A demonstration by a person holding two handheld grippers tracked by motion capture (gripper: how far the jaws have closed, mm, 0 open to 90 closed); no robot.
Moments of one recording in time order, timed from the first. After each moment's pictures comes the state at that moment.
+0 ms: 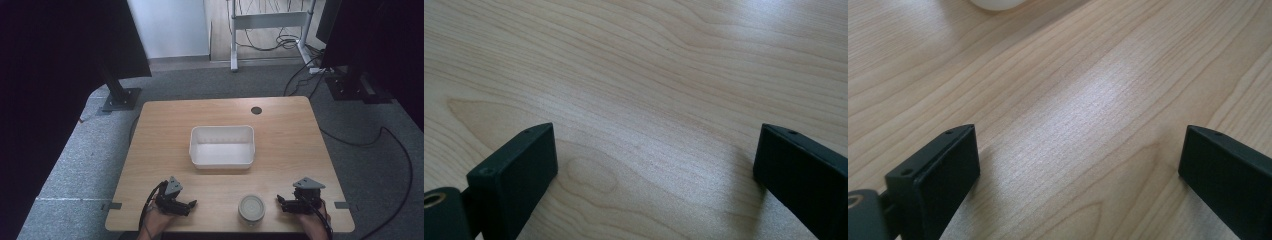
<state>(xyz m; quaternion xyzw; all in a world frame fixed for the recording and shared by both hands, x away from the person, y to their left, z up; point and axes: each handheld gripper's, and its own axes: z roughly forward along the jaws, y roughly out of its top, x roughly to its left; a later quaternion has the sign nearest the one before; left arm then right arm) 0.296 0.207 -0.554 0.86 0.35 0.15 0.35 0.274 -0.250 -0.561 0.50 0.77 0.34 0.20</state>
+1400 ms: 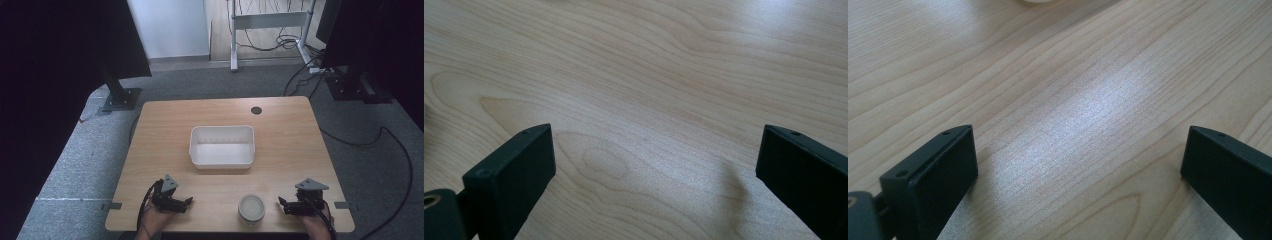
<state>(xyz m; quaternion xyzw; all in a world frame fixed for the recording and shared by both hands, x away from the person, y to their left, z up) 0.301 0.218 -0.554 0.84 0.38 0.16 0.34 0.265 -0.253 -0.549 0.49 0.77 0.35 0.20</state>
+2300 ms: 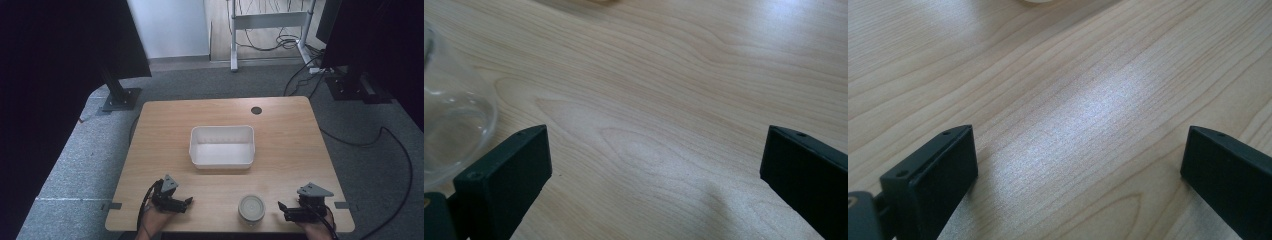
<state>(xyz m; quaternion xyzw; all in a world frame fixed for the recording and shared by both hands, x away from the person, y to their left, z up) 0.301 0.218 -0.554 0.84 0.38 0.16 0.34 0.242 -0.248 -0.532 0.48 0.77 0.37 0.19</state>
